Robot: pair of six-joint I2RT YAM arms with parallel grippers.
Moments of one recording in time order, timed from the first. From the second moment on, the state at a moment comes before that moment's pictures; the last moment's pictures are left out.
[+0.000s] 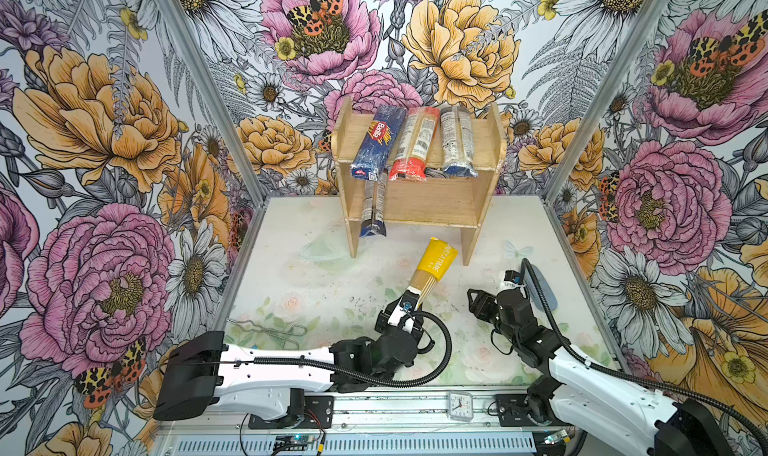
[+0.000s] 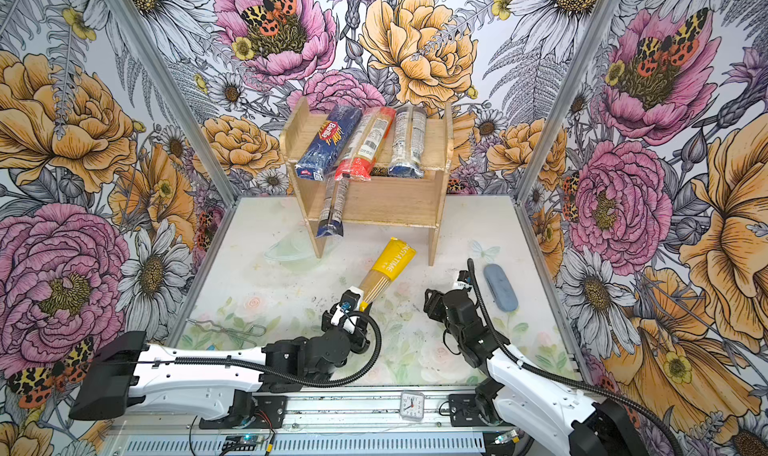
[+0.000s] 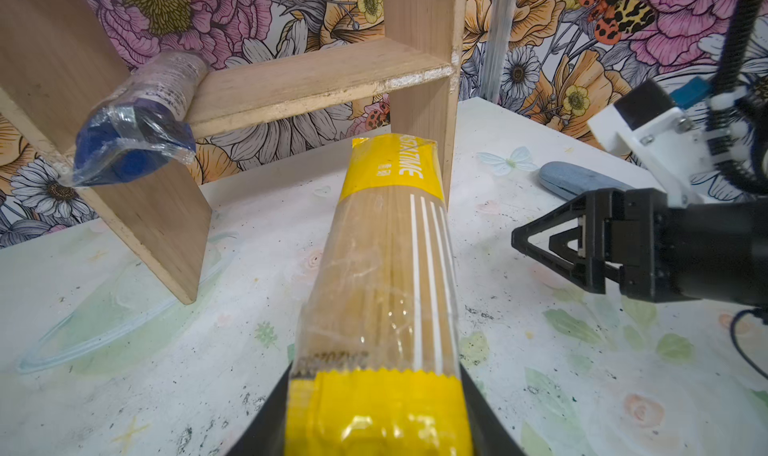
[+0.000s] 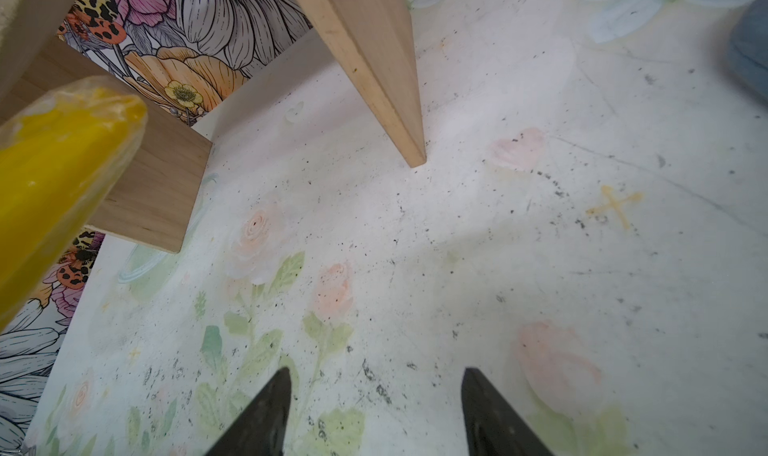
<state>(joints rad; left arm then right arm) -1.41 1.19 0.65 0.17 -0.98 -0.22 0.52 0.87 0.30 -0.03 0.19 0.77</state>
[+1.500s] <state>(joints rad) -1.35 1.23 0.71 0.47 -0.88 0.07 0.51 0.88 0.30 -0.03 0.19 0.77</state>
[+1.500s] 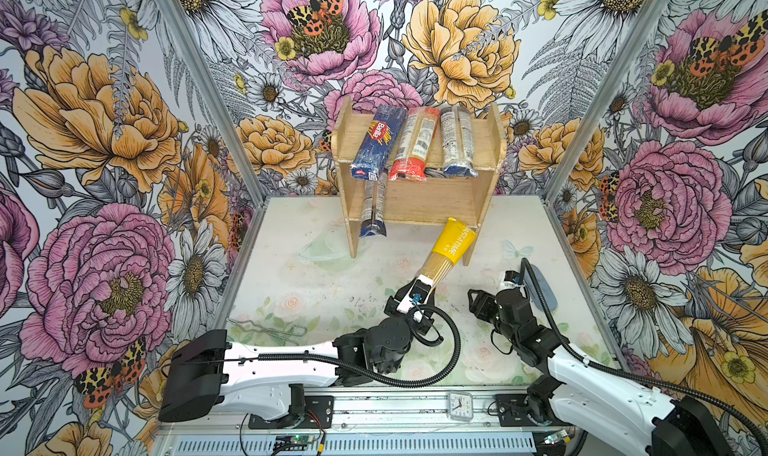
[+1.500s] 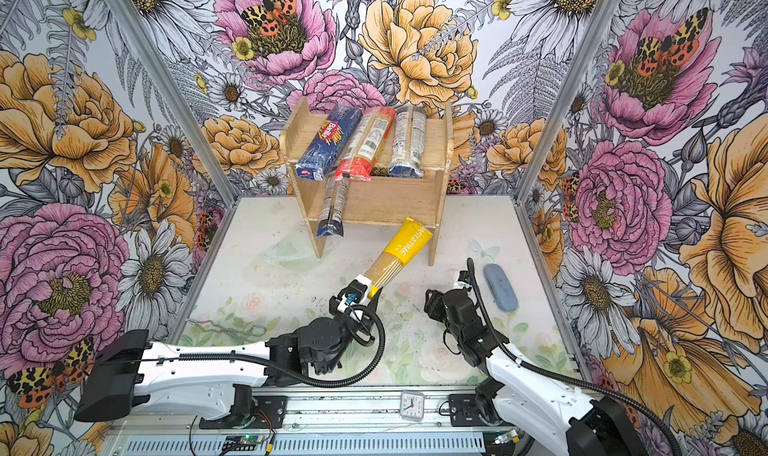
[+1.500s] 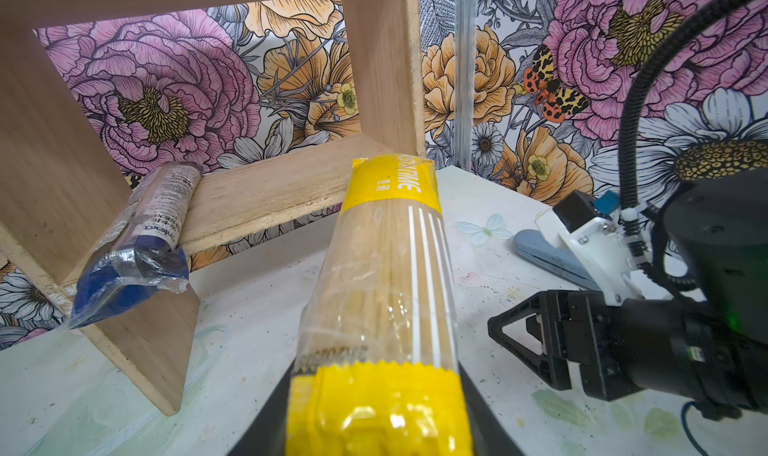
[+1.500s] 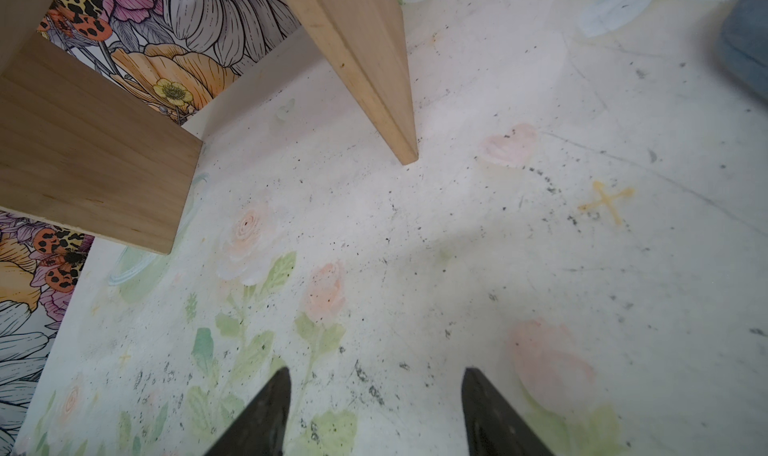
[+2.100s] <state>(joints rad) -1.27 1.41 0.85 0.61 -0.93 0.18 0.50 0.89 0.30 -0.03 0.19 0.77</state>
